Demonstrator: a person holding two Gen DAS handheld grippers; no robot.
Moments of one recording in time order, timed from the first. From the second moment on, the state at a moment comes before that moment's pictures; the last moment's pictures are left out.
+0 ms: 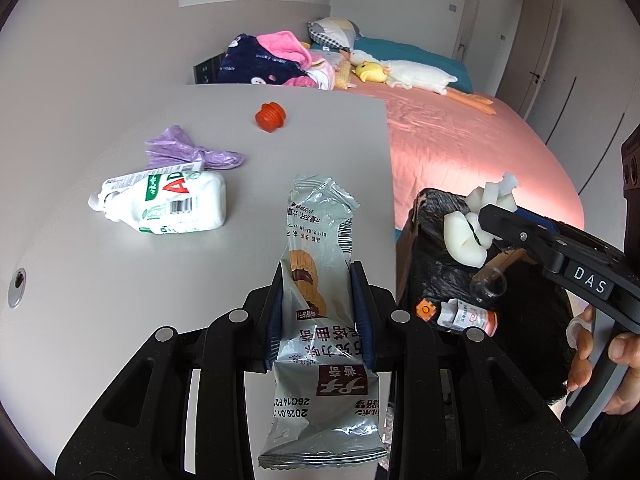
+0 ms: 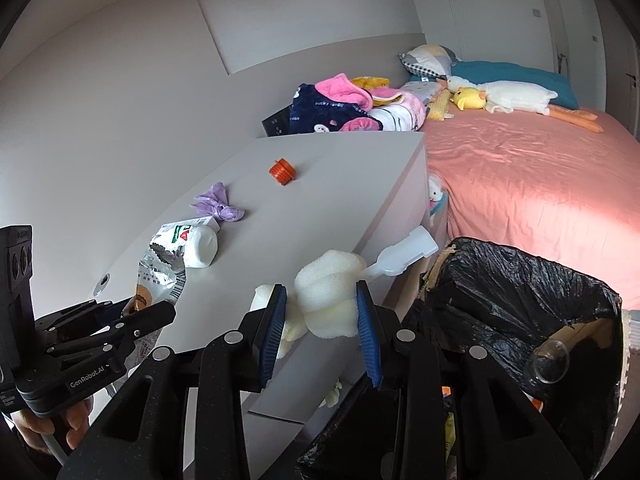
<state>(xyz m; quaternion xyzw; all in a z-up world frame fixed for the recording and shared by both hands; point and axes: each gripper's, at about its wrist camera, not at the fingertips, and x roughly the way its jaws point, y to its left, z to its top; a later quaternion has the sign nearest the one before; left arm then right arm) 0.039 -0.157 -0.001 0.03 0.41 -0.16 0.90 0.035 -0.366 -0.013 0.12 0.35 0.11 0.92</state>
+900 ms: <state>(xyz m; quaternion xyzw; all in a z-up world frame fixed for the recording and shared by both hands) 0.019 -0.264 -0.001 0.07 0.42 -0.29 0.86 -0.002 -0.469 -0.003 0.17 0.31 0.01 0.93</state>
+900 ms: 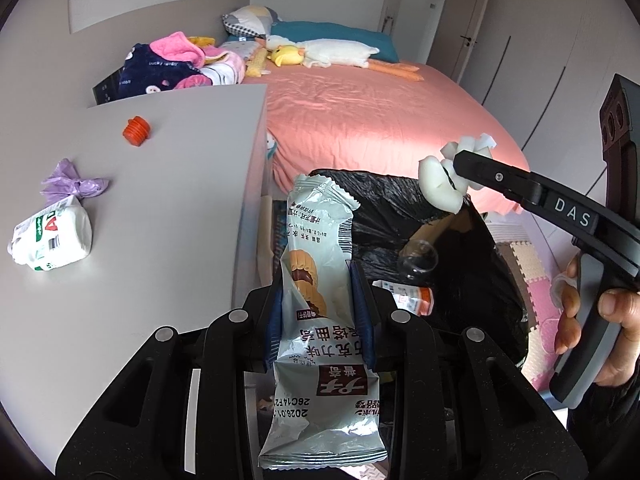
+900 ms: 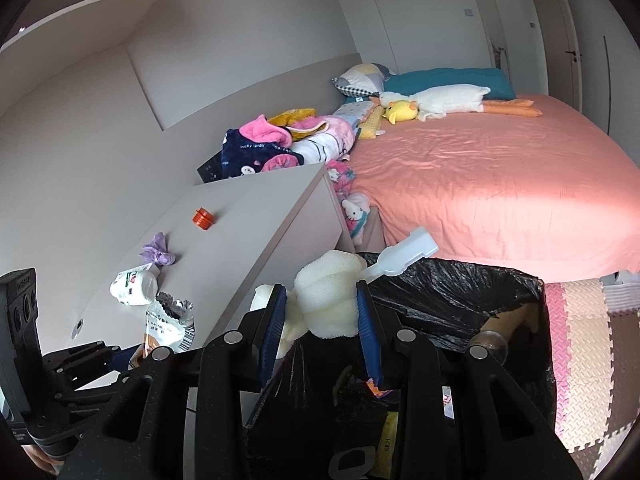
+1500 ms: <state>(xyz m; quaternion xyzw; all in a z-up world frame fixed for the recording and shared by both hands) -0.004 -0.306 -0.005 0.11 0.42 -0.36 0.83 -0.020 -0.512 0.007 0.18 0.29 -0.11 0.93</state>
